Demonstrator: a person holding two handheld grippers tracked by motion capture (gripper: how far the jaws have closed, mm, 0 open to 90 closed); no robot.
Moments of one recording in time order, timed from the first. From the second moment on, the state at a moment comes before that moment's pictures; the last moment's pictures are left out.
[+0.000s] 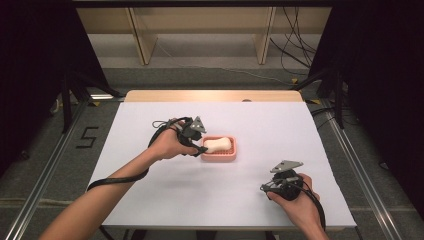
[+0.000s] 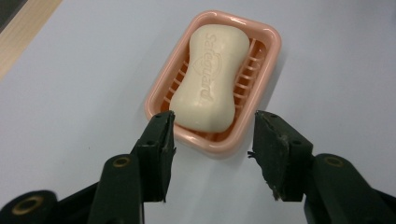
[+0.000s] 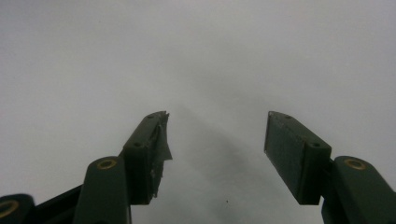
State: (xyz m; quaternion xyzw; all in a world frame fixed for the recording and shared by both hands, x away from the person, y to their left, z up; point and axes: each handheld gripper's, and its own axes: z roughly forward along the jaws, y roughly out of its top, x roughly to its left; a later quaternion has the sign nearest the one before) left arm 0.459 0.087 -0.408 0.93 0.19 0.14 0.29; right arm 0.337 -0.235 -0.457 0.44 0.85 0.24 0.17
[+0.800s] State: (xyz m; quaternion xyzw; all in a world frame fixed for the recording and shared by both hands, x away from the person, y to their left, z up) left arm 0.384 0.185 -0.440 0.89 0.28 0.14 0.33; right arm 0.337 -0.233 -0.458 0.43 0.85 0.24 0.17
